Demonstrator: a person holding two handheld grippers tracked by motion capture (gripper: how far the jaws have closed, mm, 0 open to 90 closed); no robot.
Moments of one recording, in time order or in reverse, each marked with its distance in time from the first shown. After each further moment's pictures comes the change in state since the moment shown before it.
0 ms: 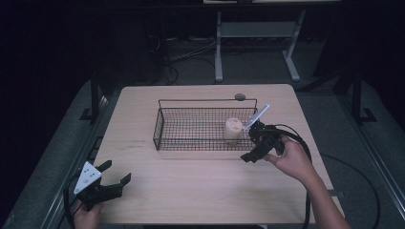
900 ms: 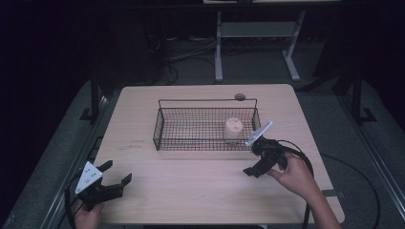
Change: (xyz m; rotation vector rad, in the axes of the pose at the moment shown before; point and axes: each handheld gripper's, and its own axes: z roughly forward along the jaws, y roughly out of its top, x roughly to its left) left arm -0.001 -0.001 0.002 0.009 -0.001 0.003; right arm 0.019 -0.033 0.018 -0.003 0.002 -0.004
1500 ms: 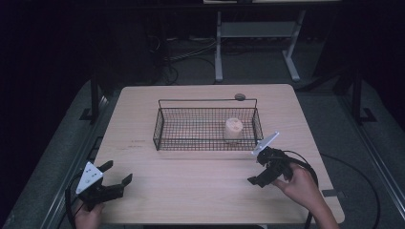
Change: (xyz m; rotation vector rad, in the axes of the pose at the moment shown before) left arm -0.001 0.000 0.000 0.002 -0.003 0.003; right arm 0.009 -0.029 0.007 -0.010 0.003 0.025
